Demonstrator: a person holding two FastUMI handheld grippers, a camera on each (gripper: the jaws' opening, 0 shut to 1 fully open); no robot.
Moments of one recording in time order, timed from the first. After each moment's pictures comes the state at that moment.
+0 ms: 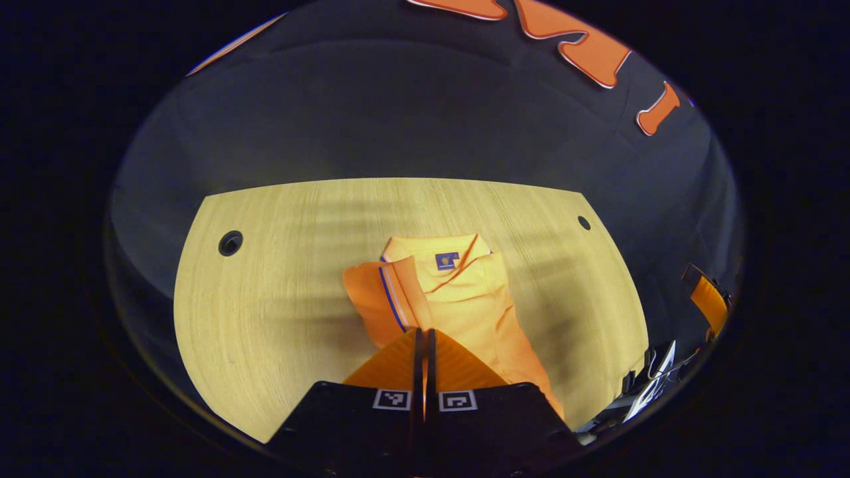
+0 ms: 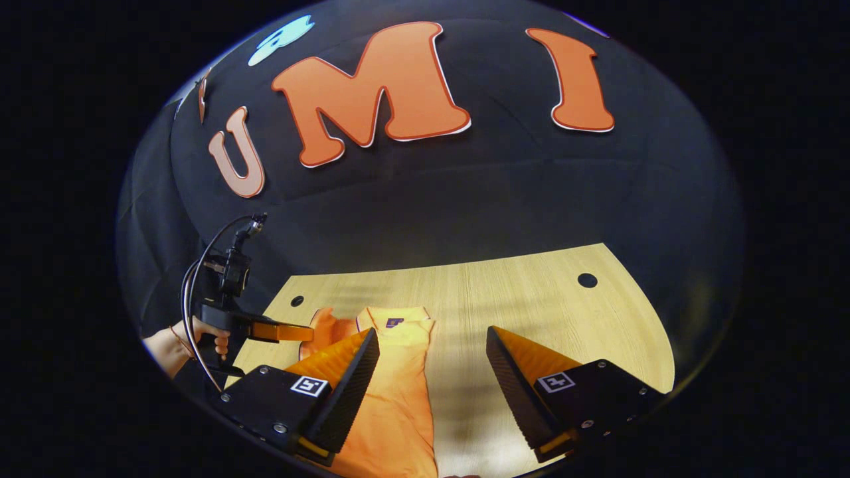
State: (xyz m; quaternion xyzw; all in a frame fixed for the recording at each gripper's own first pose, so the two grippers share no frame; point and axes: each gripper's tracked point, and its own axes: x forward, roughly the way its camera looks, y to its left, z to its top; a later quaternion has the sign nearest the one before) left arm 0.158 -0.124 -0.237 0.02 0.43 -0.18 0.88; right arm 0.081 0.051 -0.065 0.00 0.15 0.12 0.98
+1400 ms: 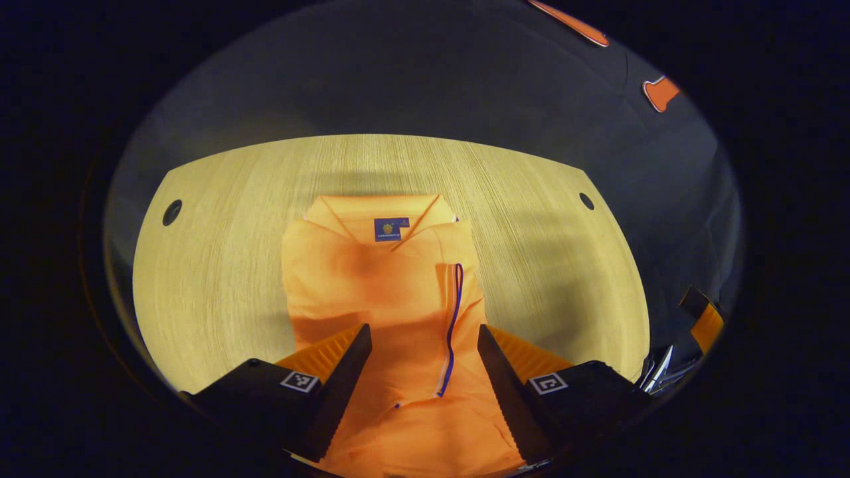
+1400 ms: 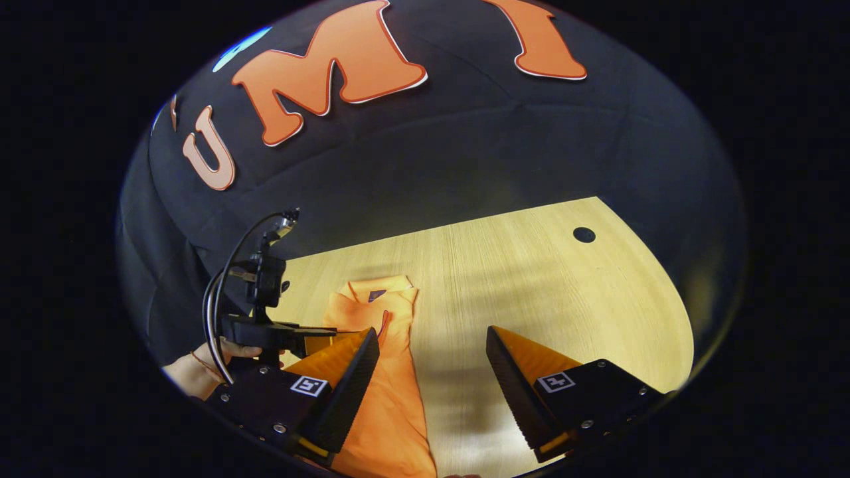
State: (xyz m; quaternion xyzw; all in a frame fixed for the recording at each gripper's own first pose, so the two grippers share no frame) left arm 0.152 -0.193 -0.304 0.00 0.46 -0.17 0.87; right arm 0.098 0.038 -0.125 0.04 0.22 0.11 0.97
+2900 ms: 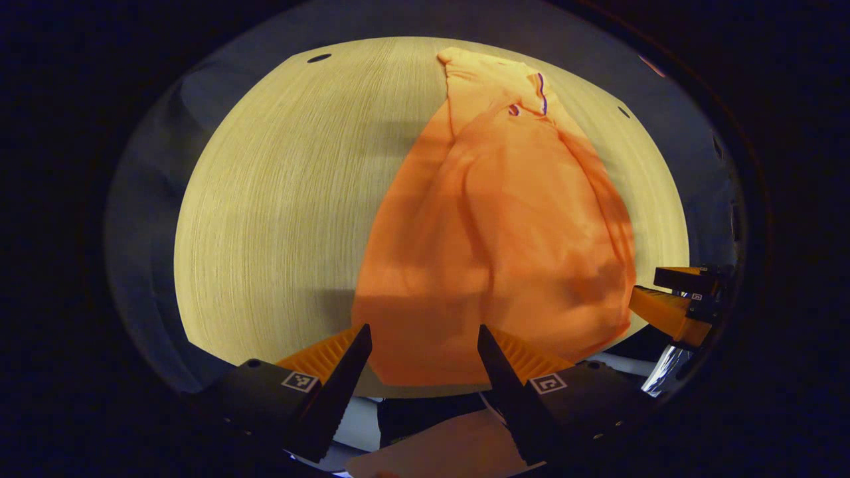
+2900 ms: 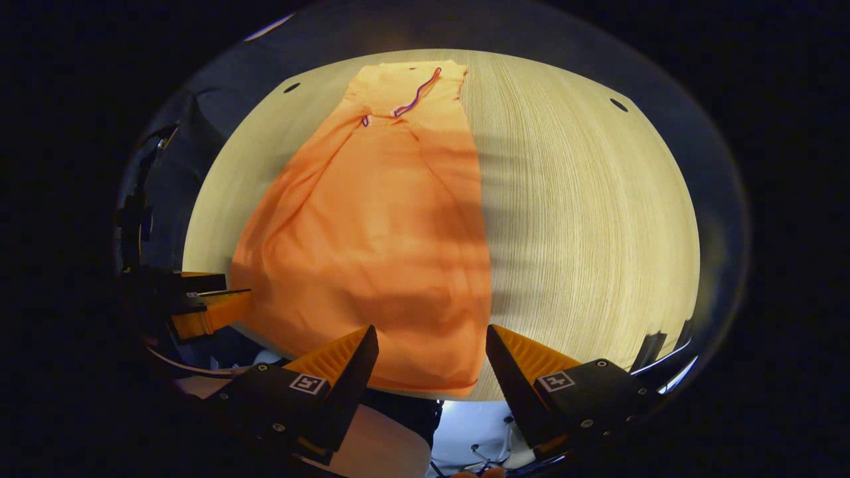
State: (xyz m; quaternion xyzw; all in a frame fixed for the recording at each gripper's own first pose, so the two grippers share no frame) left arm -0.184 -0.012 -0.402 0.02 0.61 -0.04 0.79; right arm -0.136 0.067 -0.350 -0.12 0.53 0.08 0.83
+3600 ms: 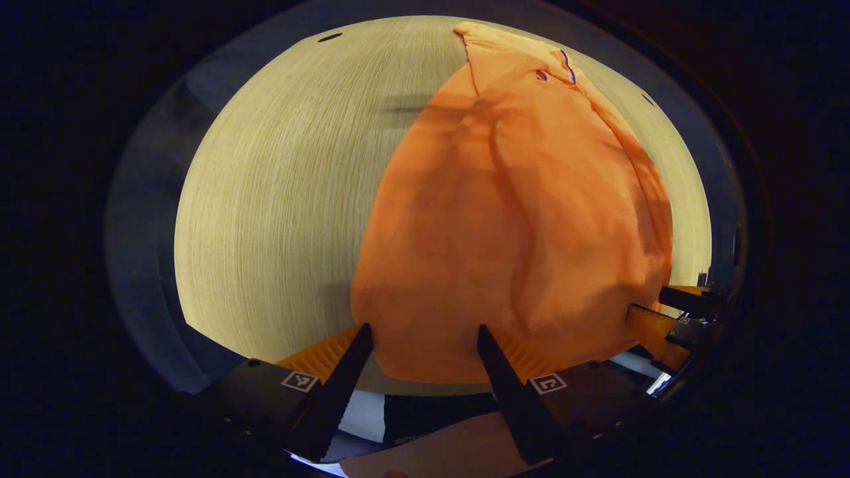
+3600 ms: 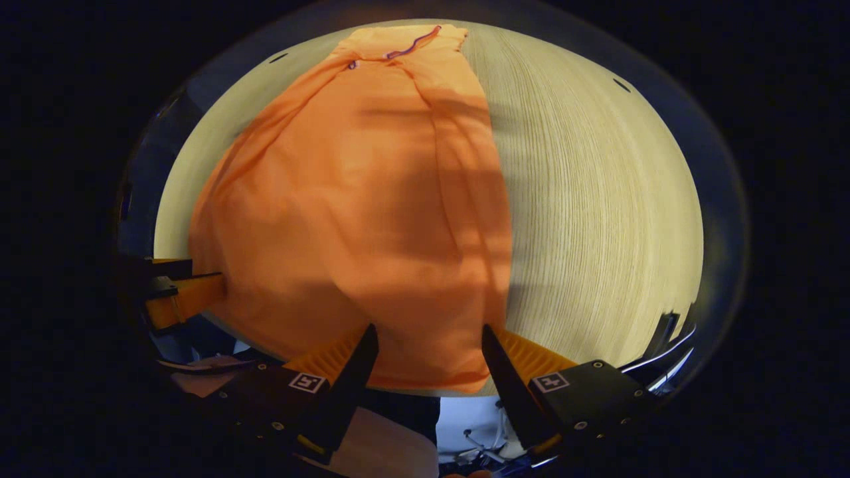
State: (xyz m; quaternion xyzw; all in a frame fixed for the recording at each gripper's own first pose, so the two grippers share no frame) left arm -0.190 -0.005 -0.432 0.04 0.63 0.00 0.77; right arm -0.152 0.052 -0.402 -0.16 0.56 0.05 0.81
